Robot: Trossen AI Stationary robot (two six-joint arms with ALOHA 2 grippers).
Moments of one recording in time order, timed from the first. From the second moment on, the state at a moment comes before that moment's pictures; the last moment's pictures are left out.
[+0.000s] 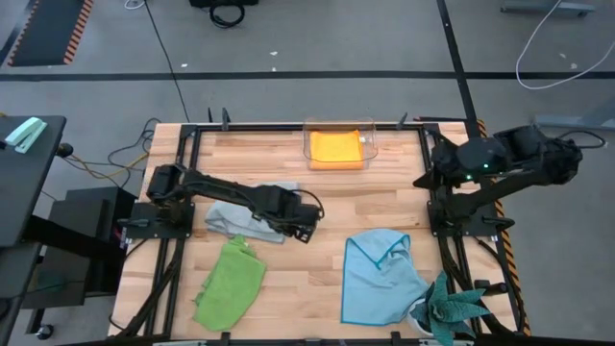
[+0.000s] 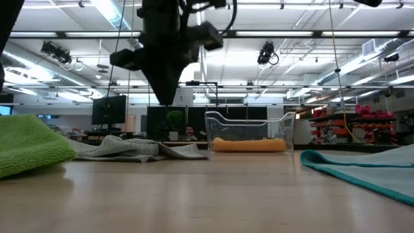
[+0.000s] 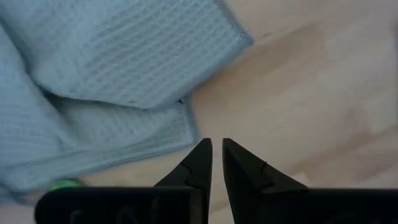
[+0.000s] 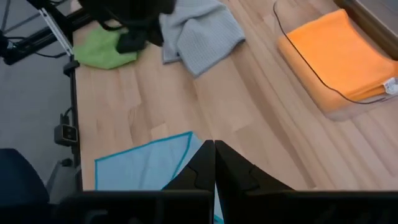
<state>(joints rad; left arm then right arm) -0.14 1.92 1.56 -1.08 -0.07 -1.25 0.21 0.81 1.31 -1.31 0.17 0.57</state>
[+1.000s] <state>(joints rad) -0.11 2.07 1.56 -1.19 -0.09 -1.30 0.29 0.84 1.31 -1.30 0.19 0.58</state>
